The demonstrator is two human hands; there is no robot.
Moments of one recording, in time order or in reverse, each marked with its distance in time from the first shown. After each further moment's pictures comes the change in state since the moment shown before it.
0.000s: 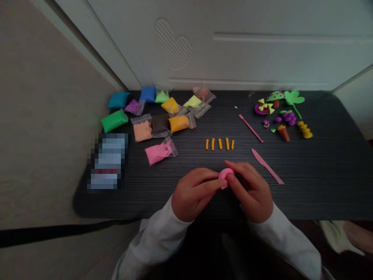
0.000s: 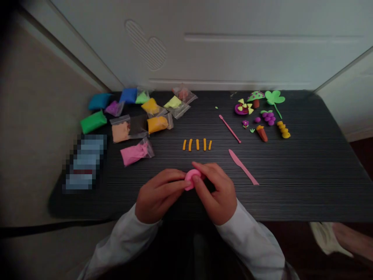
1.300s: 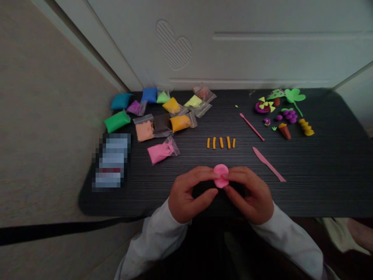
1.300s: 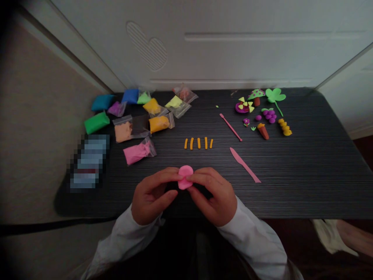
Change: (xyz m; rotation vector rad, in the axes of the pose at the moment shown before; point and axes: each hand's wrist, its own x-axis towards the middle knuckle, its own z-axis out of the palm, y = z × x) left_hand -0.006 0.004 -0.005 -0.379 0.084 -0.257; right_hand -0.003 -0.002 -0.002 -0.004 -0.099 -0.285
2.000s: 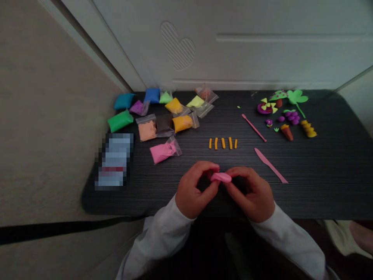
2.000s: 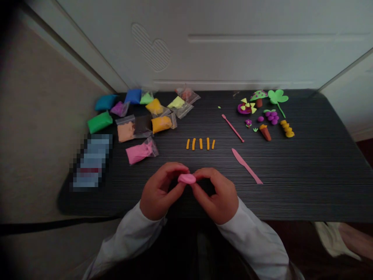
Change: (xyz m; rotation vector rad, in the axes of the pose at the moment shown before) left_hand 0.000 -0.004 0.012 0.088 0.087 -0.146; right_hand -0.003 0.003 0.008 -0.064 0.084 0.173
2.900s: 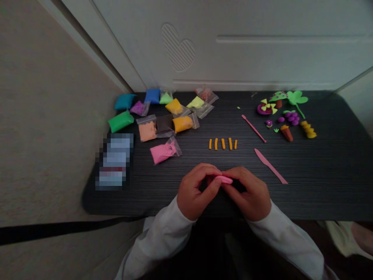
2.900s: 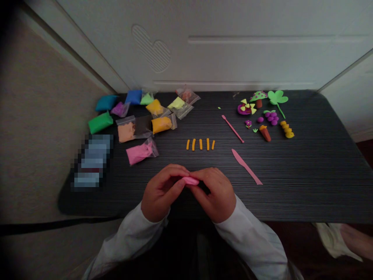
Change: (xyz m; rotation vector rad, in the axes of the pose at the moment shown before) left_hand 0.003 0.005 0.000 -0.036 -0.050 0.025; right_hand 0.007 -0.002 0.000 -0.154 -0.066 -0.099
